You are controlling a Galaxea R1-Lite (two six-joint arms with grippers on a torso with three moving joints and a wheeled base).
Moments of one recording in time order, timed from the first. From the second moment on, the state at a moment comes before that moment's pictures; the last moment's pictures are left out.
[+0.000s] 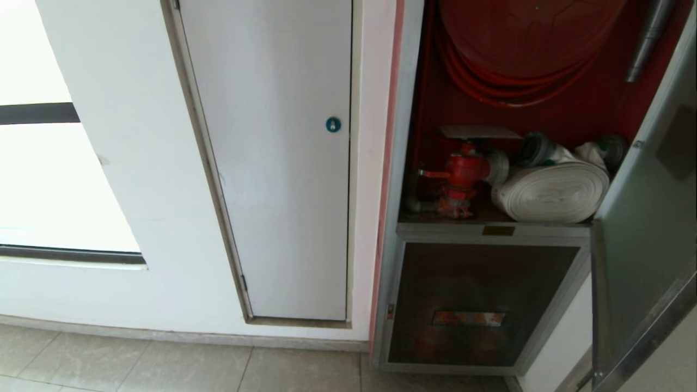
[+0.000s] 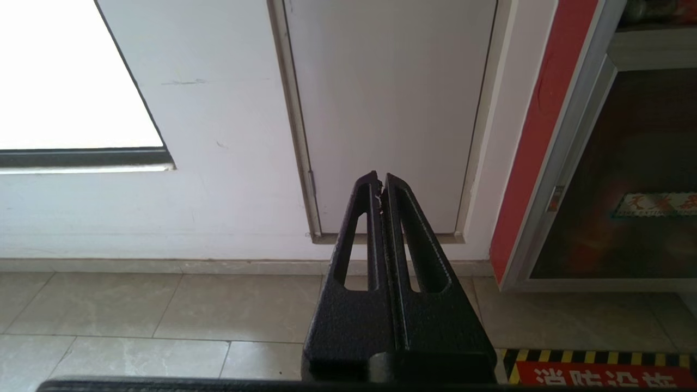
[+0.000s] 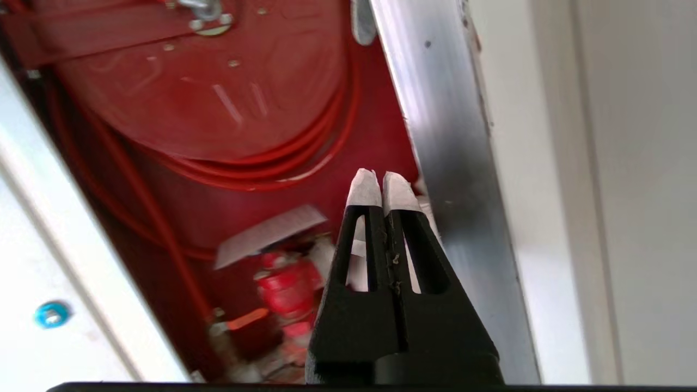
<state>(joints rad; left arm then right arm) 0.00 0.00 0.00 -0.01 -0.03 0.04 0.44 1.21 -0.58 -1.34 -0.94 -0.23</state>
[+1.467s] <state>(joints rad) 0.00 0.00 0.00 -0.01 -0.03 0.04 -0.01 1.00 -0.57 -1.09 -0.94 -0.23</state>
